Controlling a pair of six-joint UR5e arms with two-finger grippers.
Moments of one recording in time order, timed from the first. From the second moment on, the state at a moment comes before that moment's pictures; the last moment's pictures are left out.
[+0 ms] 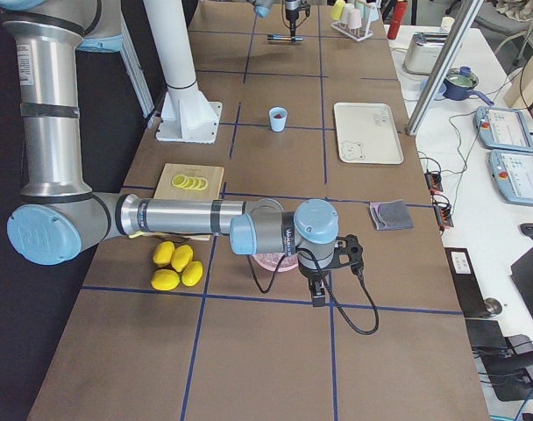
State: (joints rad) left arm -1.06 -1.44 -1.48 -2.39 -2.16 -0.73; right arm 1.61 -1.57 1.61 -1.48 2.36 -0.07
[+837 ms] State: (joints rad) left arm -1.13 -1.51 -1.88 -2.39 -2.05 -0.72; right arm 1.61 -1.57 1.64 -1.49 2.36 -0.06
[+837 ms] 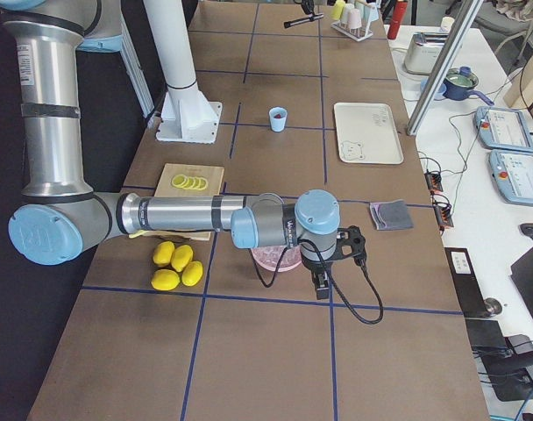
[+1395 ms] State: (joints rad) left arm -0.90 -1.62 -1.91 -2.74 -1.68 -0.84; right arm 1.61 -1.58 1.66 -1.49 2.37 -0.06
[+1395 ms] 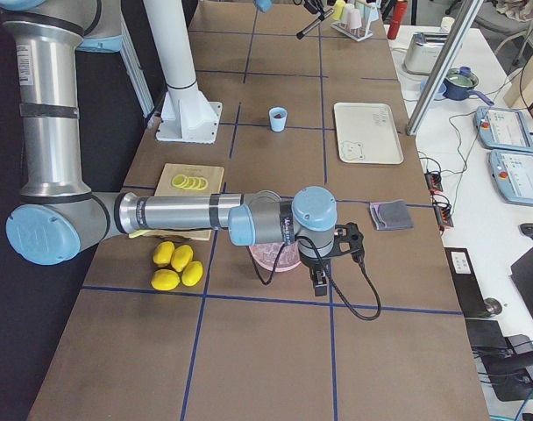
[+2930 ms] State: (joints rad) left arm -0.37 -2.00 -1.55 -3.45 -1.07 -0.44; right arm 1.61 -1.58 1.69 -1.49 2.37 0.02
